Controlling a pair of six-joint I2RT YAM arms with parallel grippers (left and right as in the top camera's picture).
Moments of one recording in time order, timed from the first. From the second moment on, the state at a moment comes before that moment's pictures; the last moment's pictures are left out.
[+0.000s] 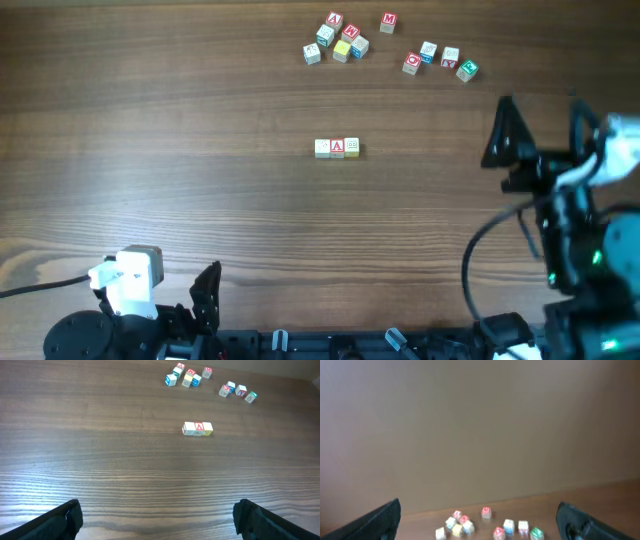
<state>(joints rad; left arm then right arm) -0.11 0.35 1.08 -1.32 0.12 -0.17 0.20 0.59 0.86 -0.19 0.15 0.24</state>
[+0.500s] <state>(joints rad) -0.11 0.35 1.08 -1.32 0.12 -0.17 0.08 0.07 0.17 0.37 0.09 0.30</state>
